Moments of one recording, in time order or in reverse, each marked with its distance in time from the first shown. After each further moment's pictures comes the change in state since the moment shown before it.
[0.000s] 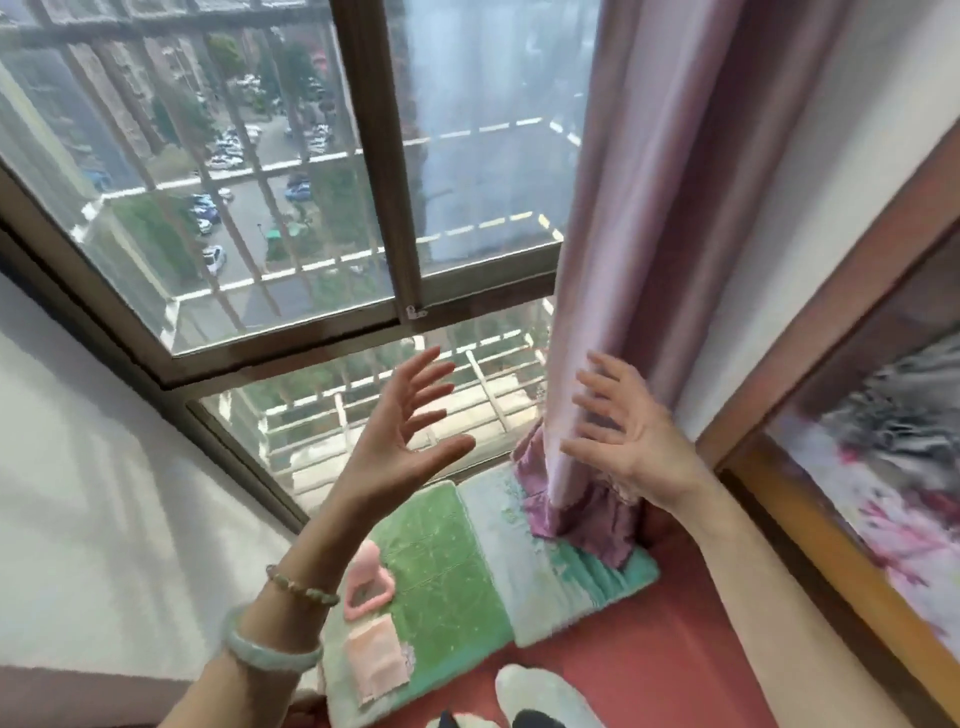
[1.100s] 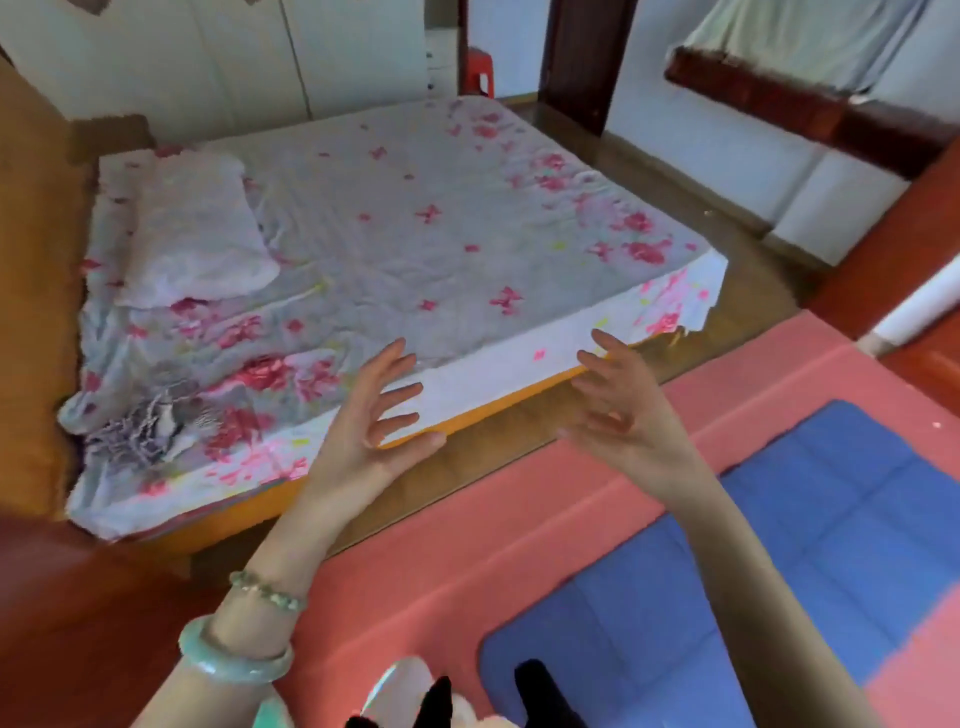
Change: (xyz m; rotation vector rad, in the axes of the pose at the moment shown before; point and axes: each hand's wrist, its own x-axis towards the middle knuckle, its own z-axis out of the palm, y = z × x) left_hand -0.069 0.176 0.671 -0.319 -1.539 0.313; right_hand -0.534 0.046 -0.293 -0.043 1.701 0.265
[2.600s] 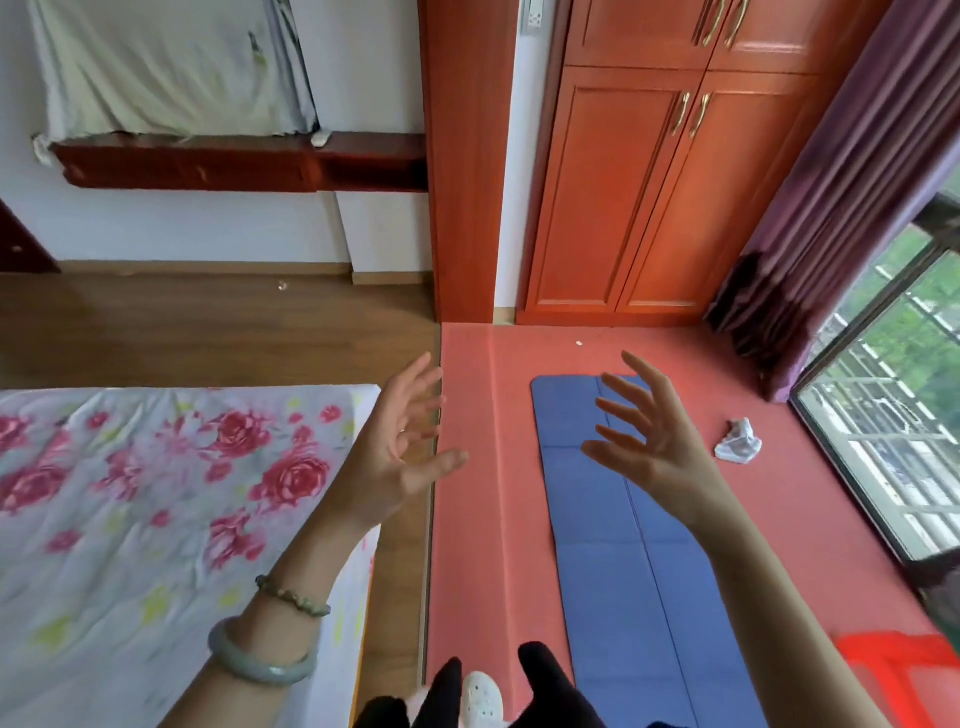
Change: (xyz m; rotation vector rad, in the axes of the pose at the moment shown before) left_hand 0.747 0.002 0.544 -0.185 -1.173 0.156; right_hand 0.359 0.094 -0.528 -0.050 1.159 0.172
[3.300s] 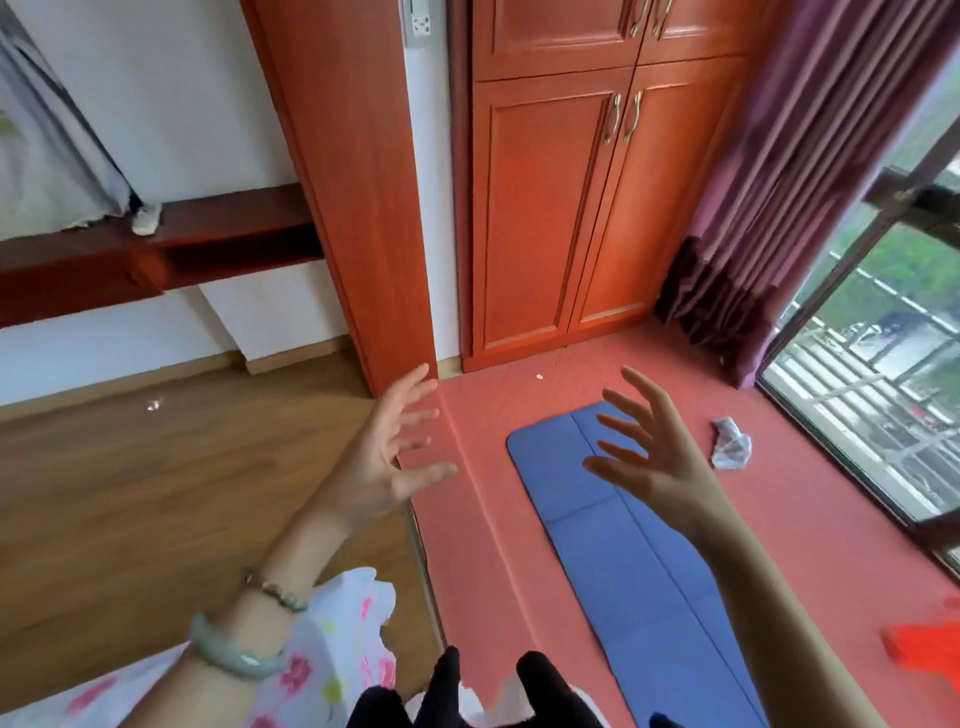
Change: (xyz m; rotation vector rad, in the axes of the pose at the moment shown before) left_hand 0.454 -0.084 -0.133 0.048 -0.392 0.021; right_hand 0.380 0.041 0.024 -0.024 0.304 0.077
